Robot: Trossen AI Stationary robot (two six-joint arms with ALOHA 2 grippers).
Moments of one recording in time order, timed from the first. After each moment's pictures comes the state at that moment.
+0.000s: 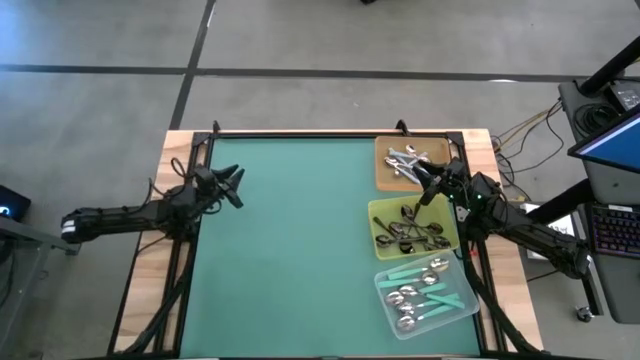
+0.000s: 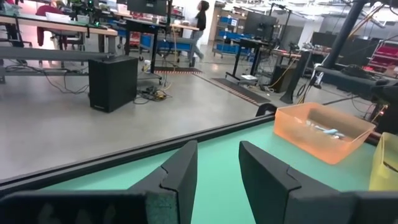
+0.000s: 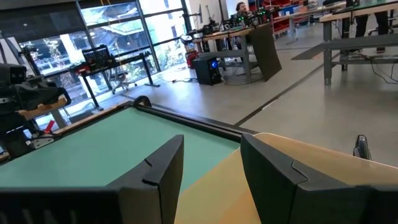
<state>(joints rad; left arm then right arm) 0.15 0.21 0.03 0.13 -0.71 -0.22 -0.56 0.13 0.01 0.08 0.13 0.23</state>
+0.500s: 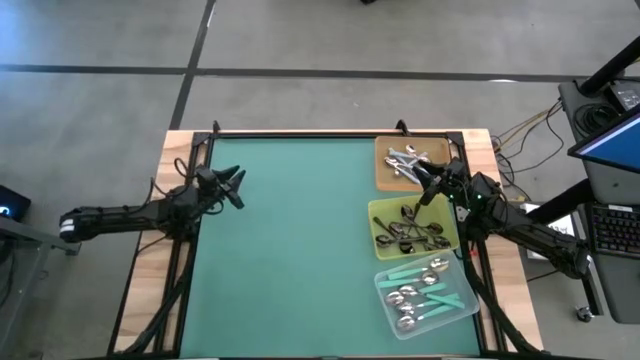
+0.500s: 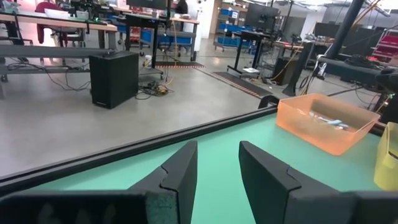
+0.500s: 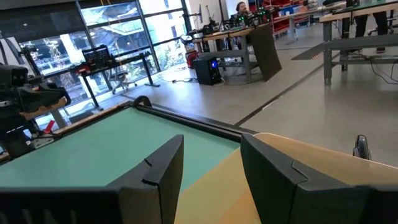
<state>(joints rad) 0.15 0.24 0.03 0.13 -0.71 -0.22 -0.56 0.13 0.01 0.08 0.13 0.23</state>
